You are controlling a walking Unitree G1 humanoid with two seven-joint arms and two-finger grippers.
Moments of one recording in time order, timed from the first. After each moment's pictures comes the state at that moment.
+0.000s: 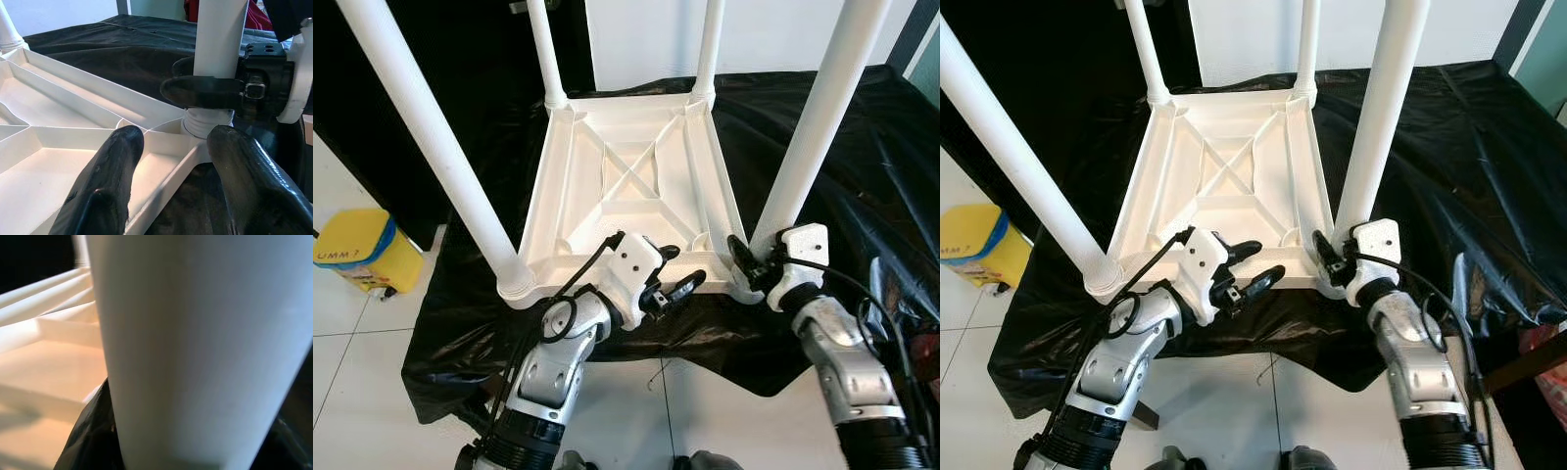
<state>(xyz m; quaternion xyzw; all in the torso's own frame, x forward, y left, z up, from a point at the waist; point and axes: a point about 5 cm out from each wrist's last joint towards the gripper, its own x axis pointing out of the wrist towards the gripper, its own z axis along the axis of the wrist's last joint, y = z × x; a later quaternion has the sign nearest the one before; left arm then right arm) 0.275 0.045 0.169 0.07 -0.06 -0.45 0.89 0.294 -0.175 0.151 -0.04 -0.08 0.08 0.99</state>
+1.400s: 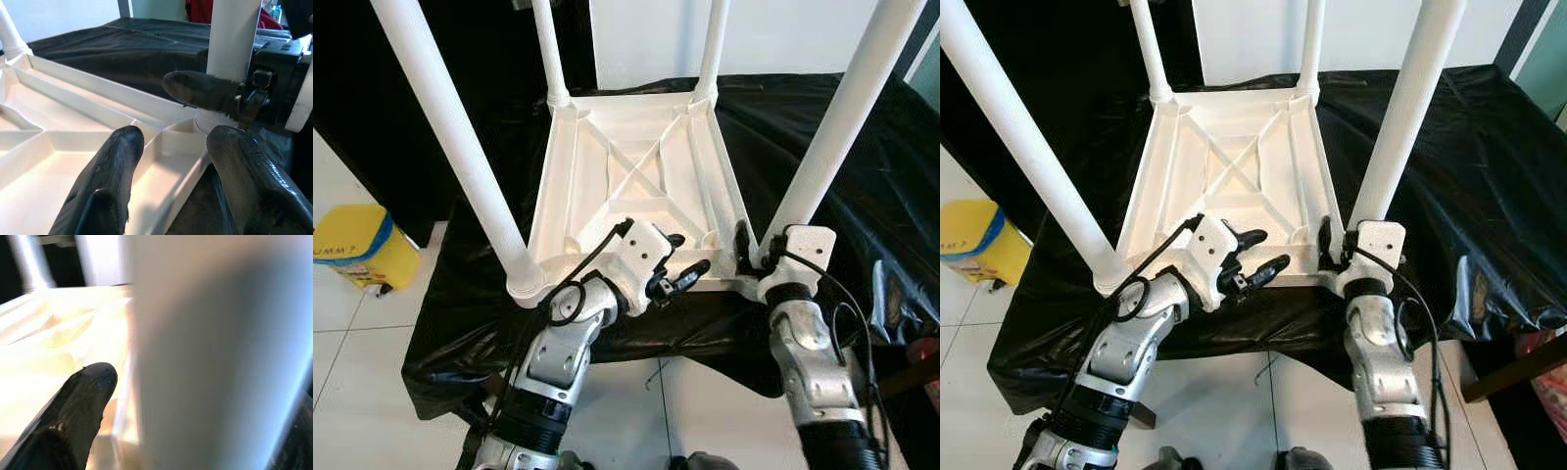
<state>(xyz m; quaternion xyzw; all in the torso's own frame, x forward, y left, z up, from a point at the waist) 0.286 0.038 0.172 0.09 -0.06 -0.46 0.88 0.291 -0.175 0.152 0.00 -0.11 0.03 0.99</state>
